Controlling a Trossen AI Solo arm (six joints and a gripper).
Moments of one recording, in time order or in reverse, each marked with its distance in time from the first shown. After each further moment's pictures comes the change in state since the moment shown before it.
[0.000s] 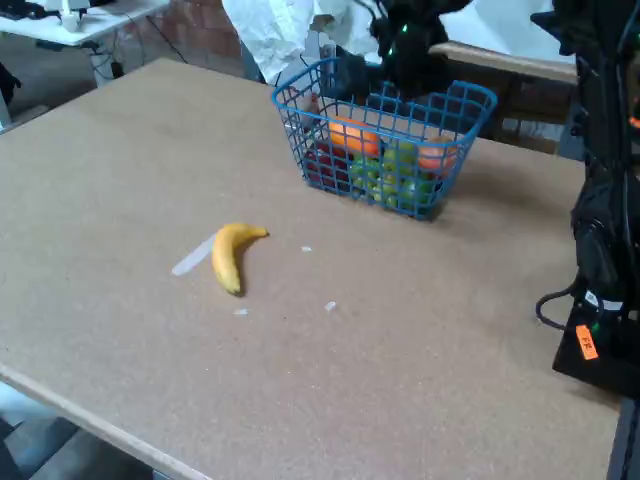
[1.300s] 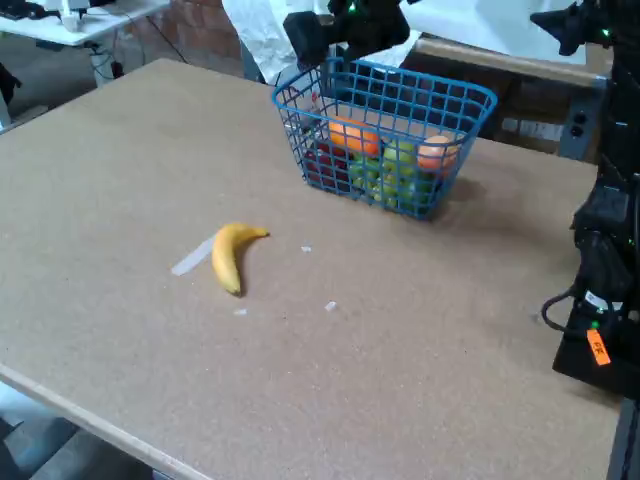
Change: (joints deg) arm 17.5 -14.4 0.0 -6.7 0.0 -2.5
